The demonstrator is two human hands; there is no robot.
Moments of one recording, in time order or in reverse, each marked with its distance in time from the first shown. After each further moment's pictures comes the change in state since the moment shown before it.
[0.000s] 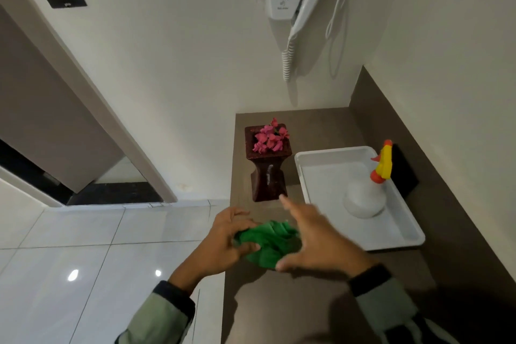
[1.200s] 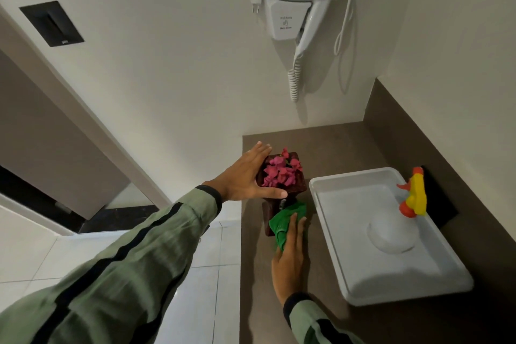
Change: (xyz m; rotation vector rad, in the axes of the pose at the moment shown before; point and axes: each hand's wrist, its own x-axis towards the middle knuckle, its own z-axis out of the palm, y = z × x) left_hand 0.198 -0.003 -0.091 0.427 -0.125 0.083; right_hand 0.139 0.015 0.119 0.221 0.797 0.300
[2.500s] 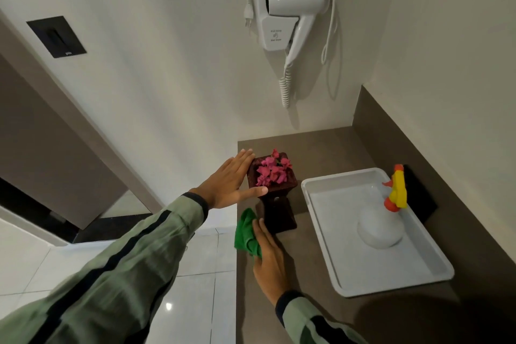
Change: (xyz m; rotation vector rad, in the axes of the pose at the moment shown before) left_hand -0.024 -0.010 0.000 0.174 0.026 0.017; right_hand -0.019 -0.031 -0.024 0.142 -0.334 -0.158
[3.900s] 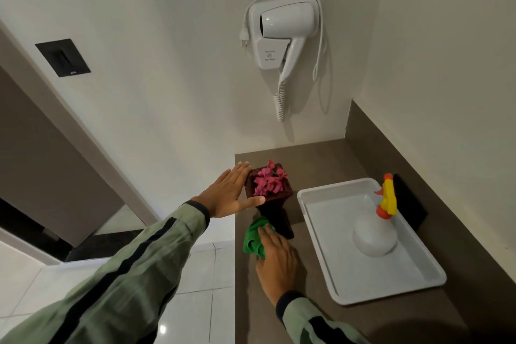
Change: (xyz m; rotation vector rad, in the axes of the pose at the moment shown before) left_hand 0.000 0.003 -0.004 0.042 -0.036 -0.019; right_hand 0.011 -0.009 -0.021 -0.422 0.057 0.052
